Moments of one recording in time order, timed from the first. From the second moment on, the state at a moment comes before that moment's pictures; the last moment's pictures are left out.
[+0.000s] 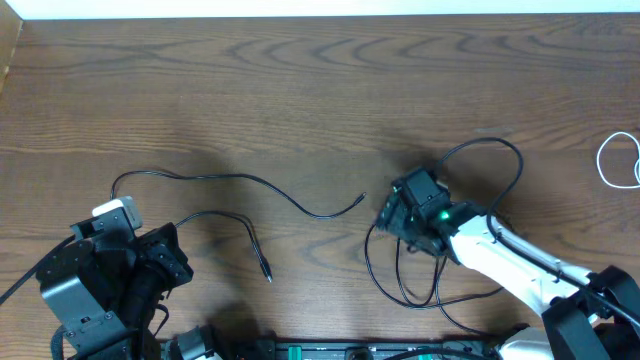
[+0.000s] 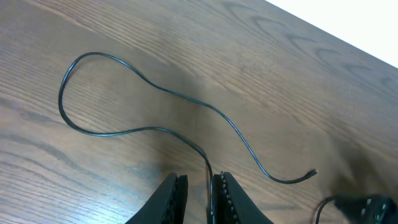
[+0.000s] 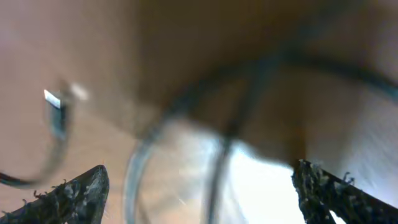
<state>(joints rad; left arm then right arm) 0.43 0.59 1.04 -1.18 0.30 -0.12 0.57 1.51 0.70 -0.42 -0.03 1.05</state>
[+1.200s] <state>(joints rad) 0.43 0.59 1.04 -1.18 0.30 -0.12 0.61 1.41 0.71 -0.96 0.13 1.36</state>
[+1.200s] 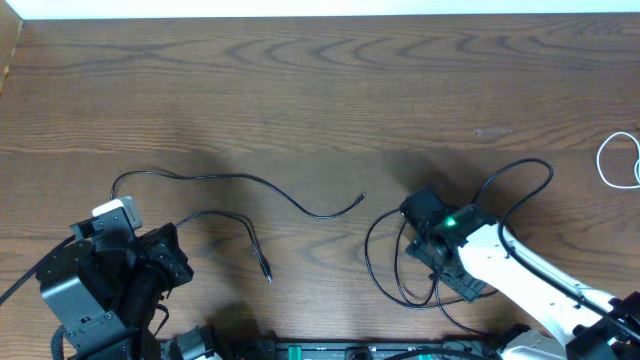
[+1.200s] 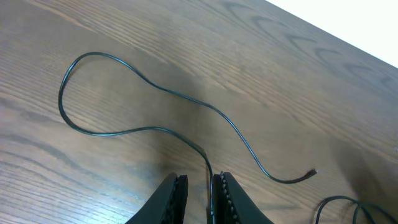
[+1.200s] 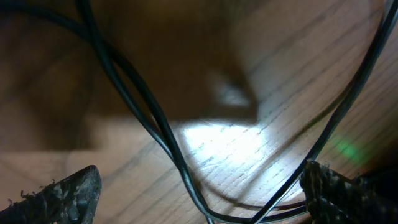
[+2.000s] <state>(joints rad) 0.43 0.59 1.04 -1.18 0.30 -0.12 0.73 1.41 0.70 -1.00 0.05 1.65</state>
